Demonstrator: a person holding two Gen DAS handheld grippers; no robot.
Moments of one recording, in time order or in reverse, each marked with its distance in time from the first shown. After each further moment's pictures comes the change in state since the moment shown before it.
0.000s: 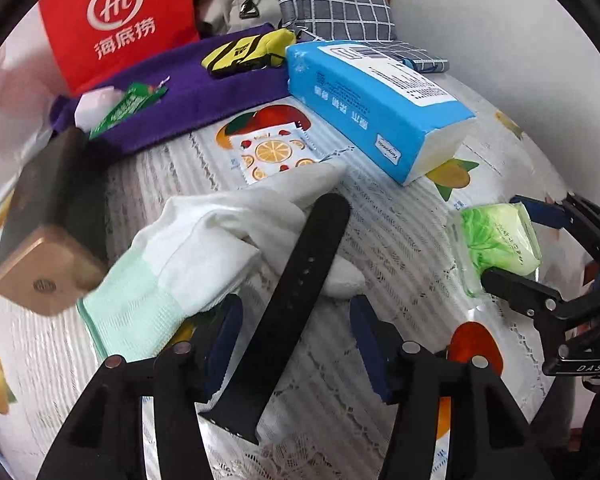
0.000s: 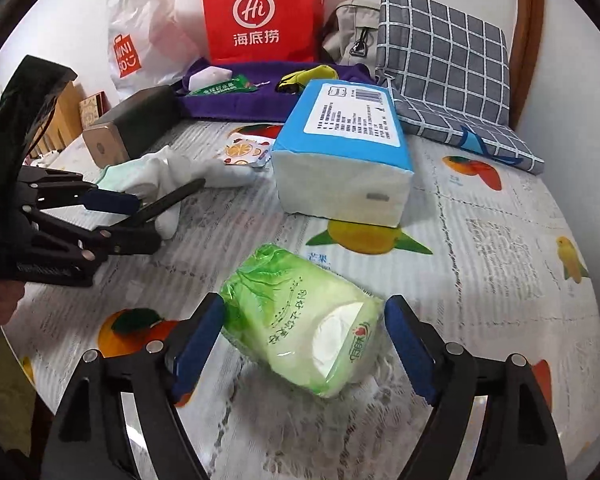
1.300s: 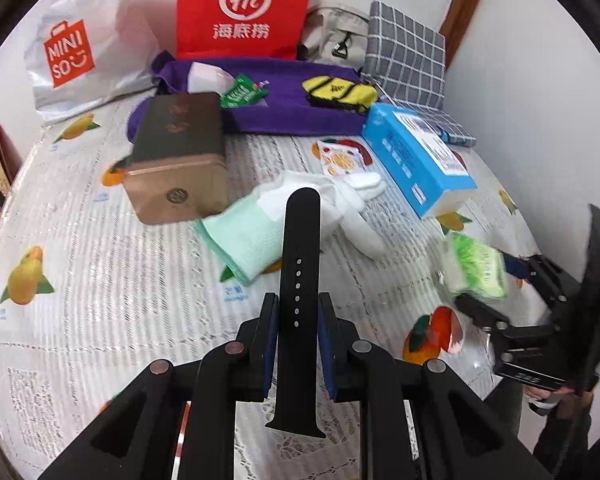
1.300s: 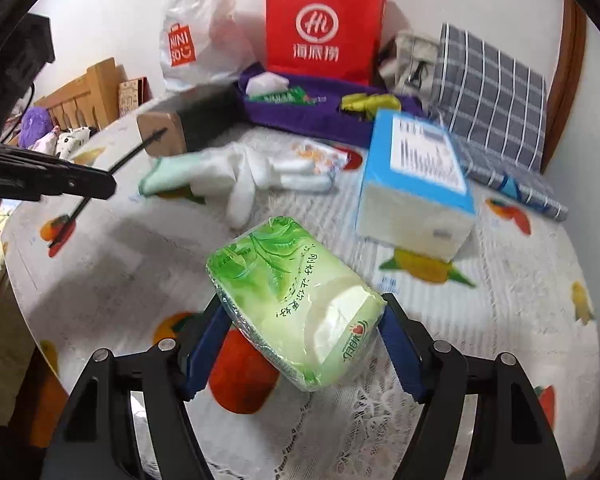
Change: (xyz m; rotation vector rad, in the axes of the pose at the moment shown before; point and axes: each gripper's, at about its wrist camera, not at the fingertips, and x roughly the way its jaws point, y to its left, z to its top) left arm -0.084 0.065 -0.048 -0.301 -0.090 -0.027; right arm -0.035 0.054 0.004 -0.156 -0.066 0.035
